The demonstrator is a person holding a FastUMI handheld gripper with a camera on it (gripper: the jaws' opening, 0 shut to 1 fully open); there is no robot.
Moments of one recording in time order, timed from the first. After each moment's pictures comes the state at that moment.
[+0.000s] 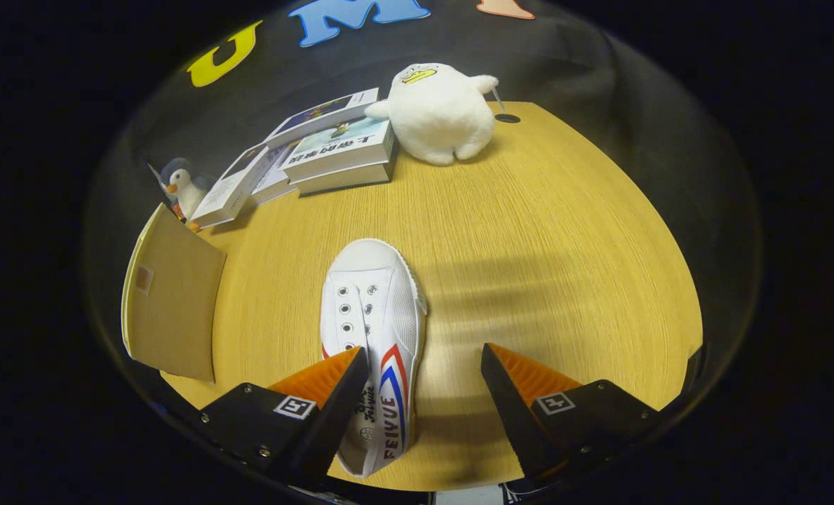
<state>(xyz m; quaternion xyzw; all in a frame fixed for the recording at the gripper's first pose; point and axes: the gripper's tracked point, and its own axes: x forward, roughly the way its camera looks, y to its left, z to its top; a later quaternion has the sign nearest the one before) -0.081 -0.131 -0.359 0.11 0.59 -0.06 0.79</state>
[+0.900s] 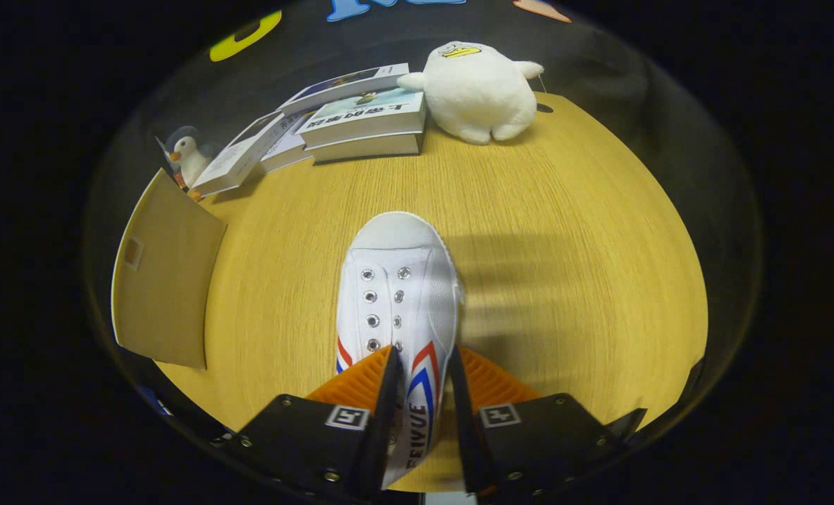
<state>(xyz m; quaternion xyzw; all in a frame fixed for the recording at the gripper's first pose) -0.076 -0.104 -0.375 0.09 0.62 -0.04 0.78</state>
